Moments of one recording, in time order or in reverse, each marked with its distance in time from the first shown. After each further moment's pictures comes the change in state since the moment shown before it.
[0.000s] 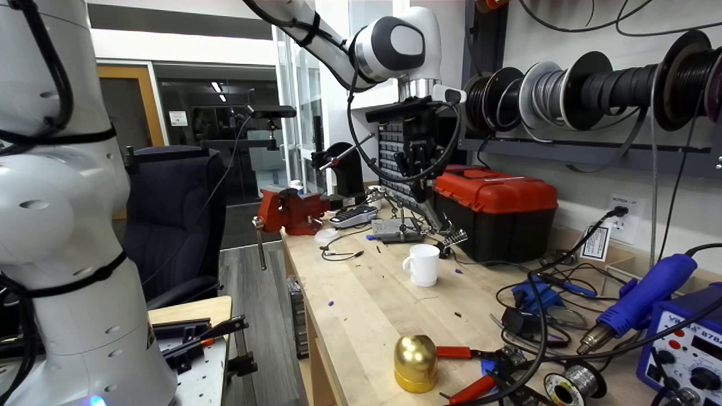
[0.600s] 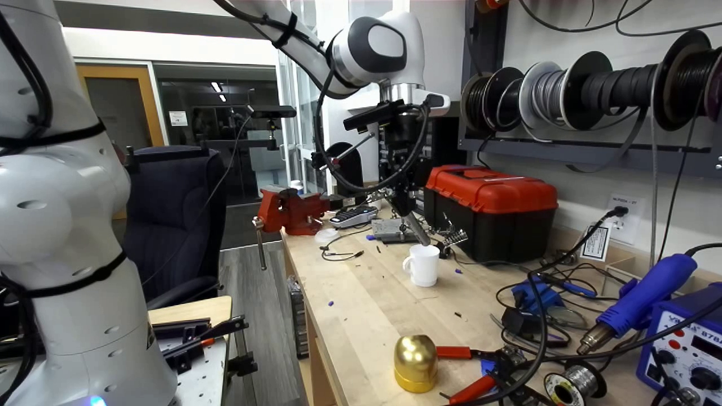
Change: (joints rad) arm -0.012 -0.132 -0.013 -0.194 -0.060 0.010 0.134
